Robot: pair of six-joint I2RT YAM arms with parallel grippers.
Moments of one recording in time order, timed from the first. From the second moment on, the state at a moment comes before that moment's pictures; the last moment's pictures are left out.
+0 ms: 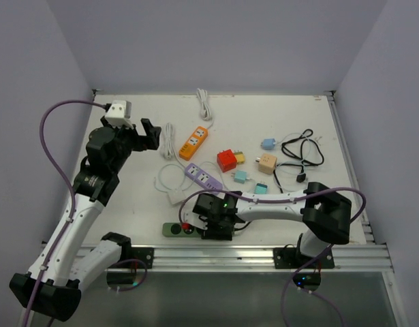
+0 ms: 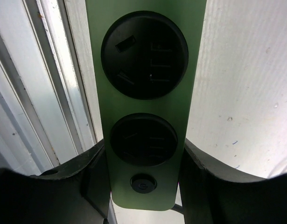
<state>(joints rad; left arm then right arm) -0.28 0.89 0.95 -0.21 -0.02 -0.20 1.25 1.64 0.99 -0.67 -0.04 -0.30</state>
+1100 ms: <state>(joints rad) -0.28 0.88 0.87 -0.20 -0.07 -0.17 1.22 1.52 1.07 -0.77 0.01 -0.23</state>
